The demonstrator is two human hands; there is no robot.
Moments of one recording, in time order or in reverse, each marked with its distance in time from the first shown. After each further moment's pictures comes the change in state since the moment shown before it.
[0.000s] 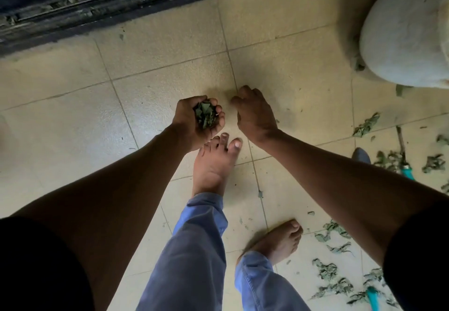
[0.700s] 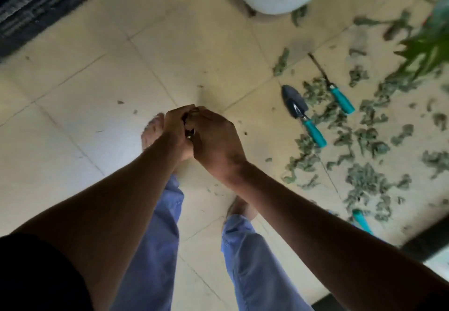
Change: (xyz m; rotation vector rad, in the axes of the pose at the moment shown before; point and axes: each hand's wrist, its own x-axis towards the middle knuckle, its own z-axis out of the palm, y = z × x) left_hand -0.050 -0.148 0.063 0.521 -0.025 0.027; right_hand -0.207 -0.033 -0.077 0.452 0.292 0.249
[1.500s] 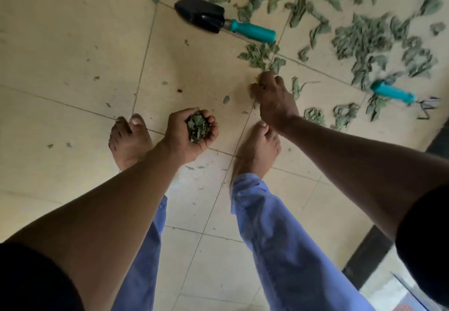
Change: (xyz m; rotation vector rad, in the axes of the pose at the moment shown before) left_hand 0.035 -0.165 0.085 0.292 -0.163 -0.313; right_hand -0.203 0.276 0.039 -0.214 0.056 0.649
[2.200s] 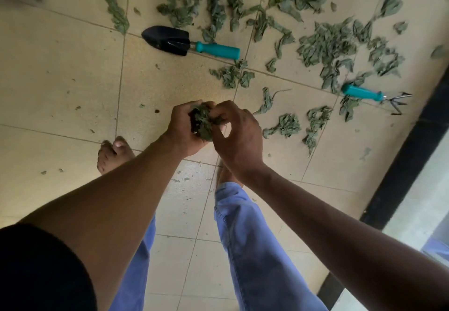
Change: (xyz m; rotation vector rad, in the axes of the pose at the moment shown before) left_hand -0.002 0.001 0.105 0.192 0.002 0.001; right_hand -0.066 -0.065 -0.082 0.770 0.320 0.231
